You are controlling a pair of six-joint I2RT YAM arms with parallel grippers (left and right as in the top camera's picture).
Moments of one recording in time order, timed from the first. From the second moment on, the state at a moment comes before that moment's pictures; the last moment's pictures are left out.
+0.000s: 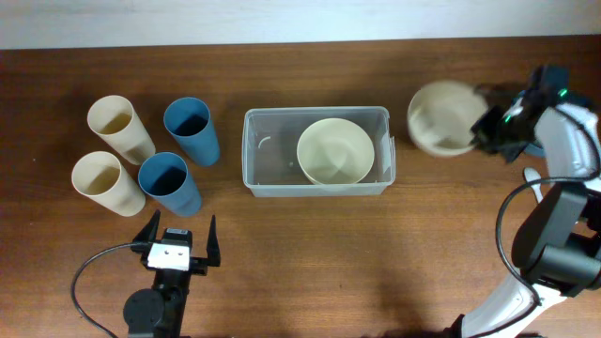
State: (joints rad) left arm -0.01 0.01 0.01 -0.07 0.09 0.12; right arm -0.35 1.99 1.66 -0.99 -0.30 0.49
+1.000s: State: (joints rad) left arm -0.01 0.01 0.01 -0.07 0.09 0.12; right arm 0.14 1.97 2.12 -1.50 -0.40 0.29
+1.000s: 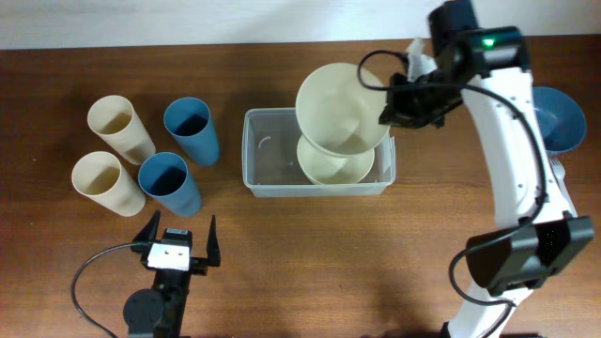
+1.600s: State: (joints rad) left arm -0.01 0.01 0.01 -0.07 0.09 0.12; right arm 0.16 2.21 2.12 -1.48 -0.27 0.28
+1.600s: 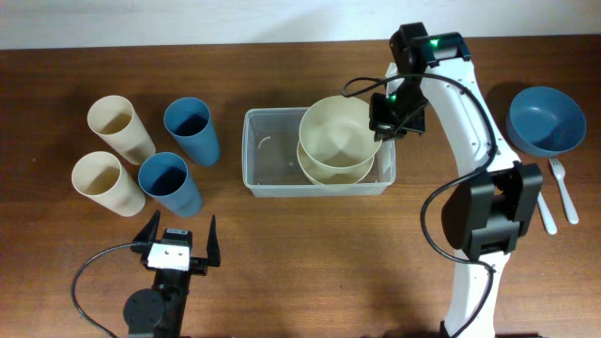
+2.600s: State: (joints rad) left arm -0.01 0.01 0.01 -0.07 0.09 0.12; right arm 0.20 2.21 2.12 -1.44 -0.26 0.27
